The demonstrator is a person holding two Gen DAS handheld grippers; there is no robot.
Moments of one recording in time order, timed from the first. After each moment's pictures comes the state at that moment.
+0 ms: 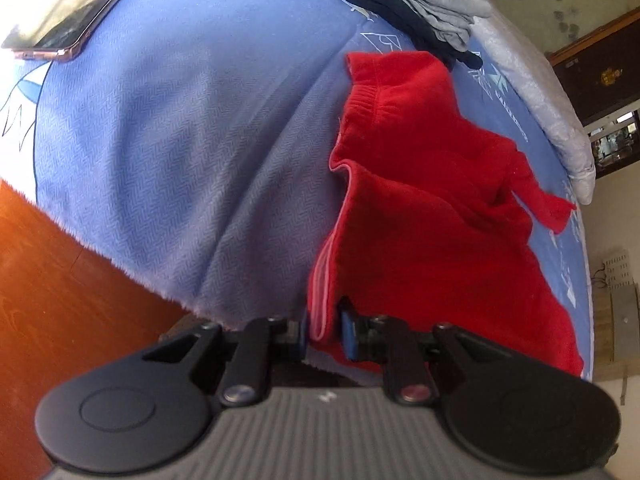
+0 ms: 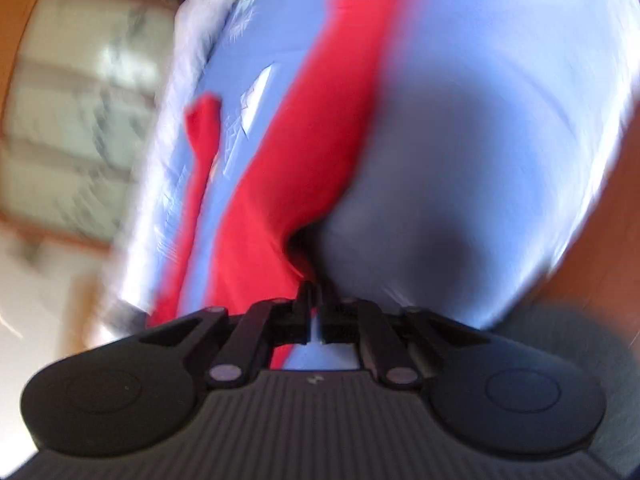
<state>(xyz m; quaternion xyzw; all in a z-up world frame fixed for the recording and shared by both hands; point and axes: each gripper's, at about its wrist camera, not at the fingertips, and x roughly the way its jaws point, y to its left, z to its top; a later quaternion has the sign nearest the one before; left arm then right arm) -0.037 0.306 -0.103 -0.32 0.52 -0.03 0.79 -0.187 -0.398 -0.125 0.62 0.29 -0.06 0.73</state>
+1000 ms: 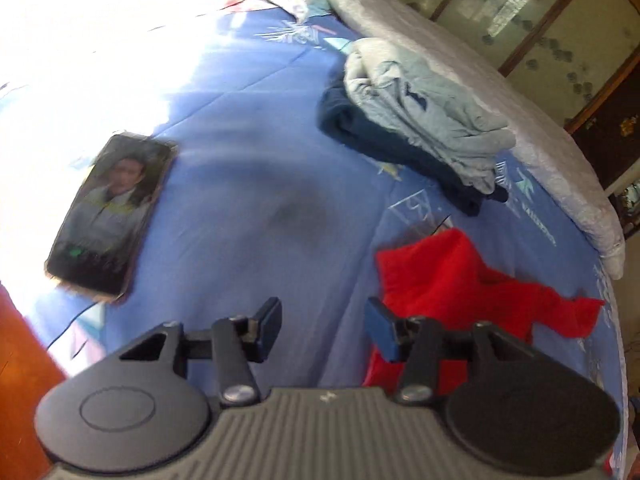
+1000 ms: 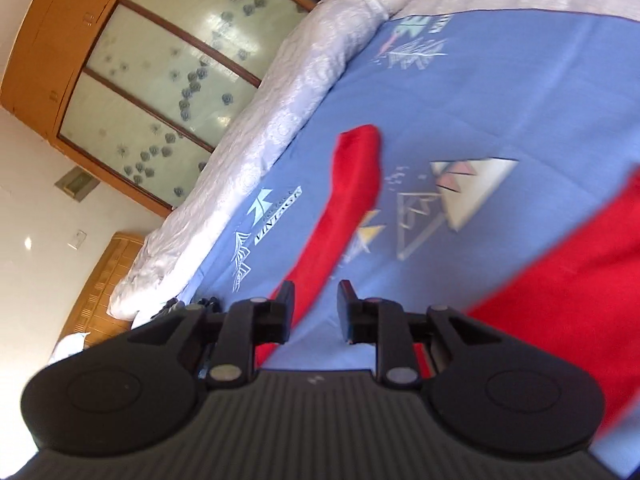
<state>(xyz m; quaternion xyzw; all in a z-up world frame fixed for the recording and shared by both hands) 0.042 0.358 -0.024 -0.27 0.41 0.05 0.87 0.020 -0.362 -0.032 0.45 0.27 0.03 0.85</state>
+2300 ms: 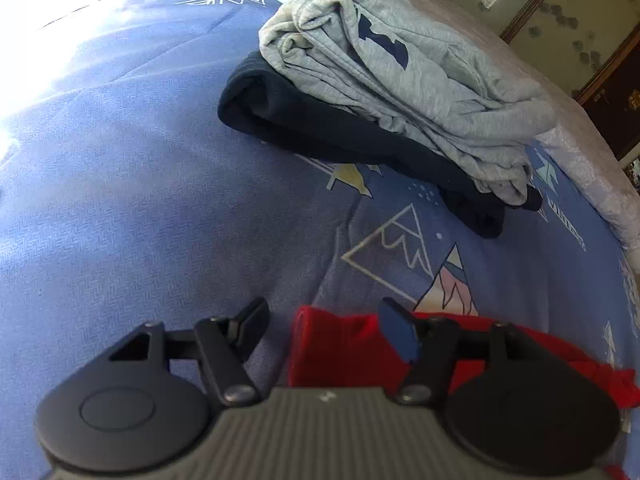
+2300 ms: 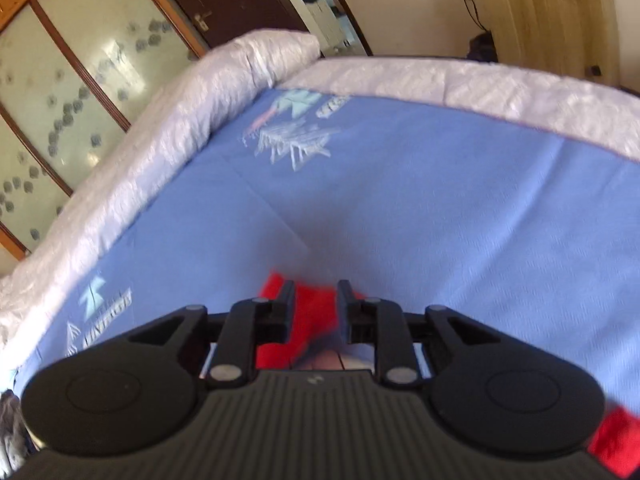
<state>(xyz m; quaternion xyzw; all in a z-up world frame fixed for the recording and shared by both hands) 0.194 0.308 -0.090 -0.23 0.44 0.05 0.86 0.114 -0.450 -0.046 0.34 0.28 -0.19 0.88</state>
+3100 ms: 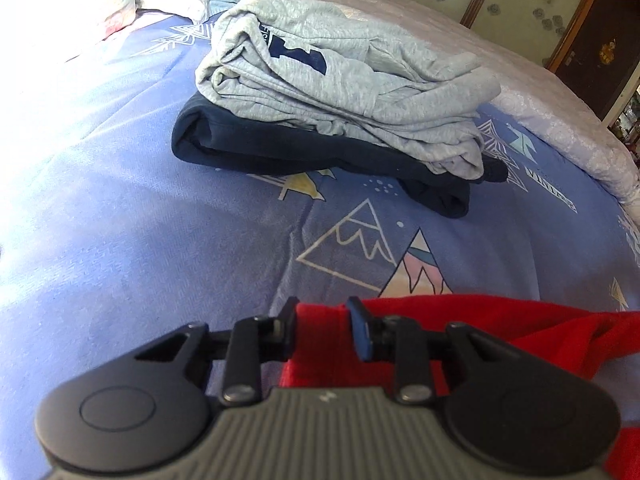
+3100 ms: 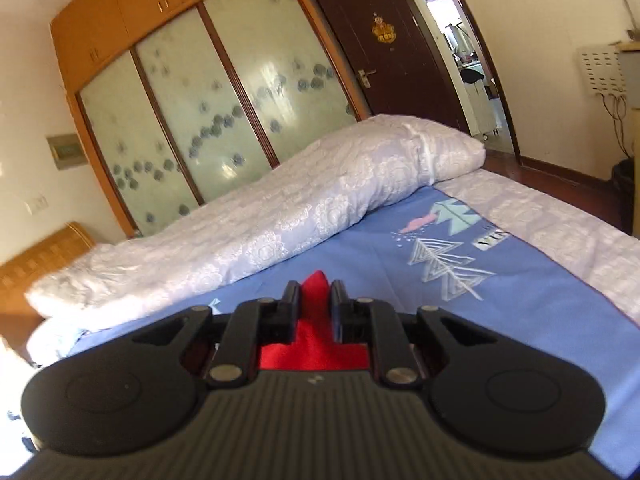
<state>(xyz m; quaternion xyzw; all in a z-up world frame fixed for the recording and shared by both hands) 0.185 0.275 -0.070 -0.16 0.43 0.02 0.89 0.099 -0.459 0.047 0.24 0.16 0.00 0.96</state>
